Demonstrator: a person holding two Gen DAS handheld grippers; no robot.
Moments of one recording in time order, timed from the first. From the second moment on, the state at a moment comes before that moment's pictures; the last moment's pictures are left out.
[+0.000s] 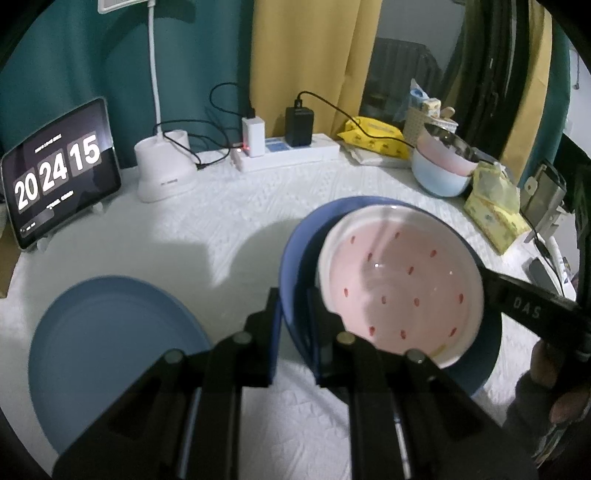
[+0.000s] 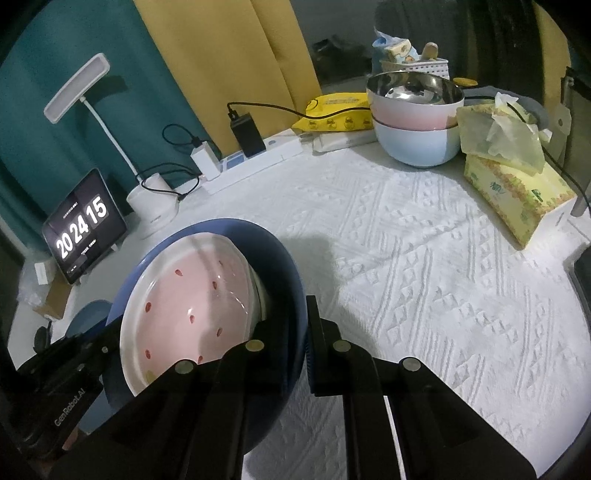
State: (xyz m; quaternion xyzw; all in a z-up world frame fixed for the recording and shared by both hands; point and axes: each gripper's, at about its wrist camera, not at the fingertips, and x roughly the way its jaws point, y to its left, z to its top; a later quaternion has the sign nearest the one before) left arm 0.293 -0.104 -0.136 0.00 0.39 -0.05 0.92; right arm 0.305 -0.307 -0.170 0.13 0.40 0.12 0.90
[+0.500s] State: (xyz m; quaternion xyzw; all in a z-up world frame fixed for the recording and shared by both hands) left arm 0.276 -0.103 -0.119 0.00 0.36 -0.05 0.93; right arm 0.288 -0.305 -0.150 0.13 0.38 0.11 0.91
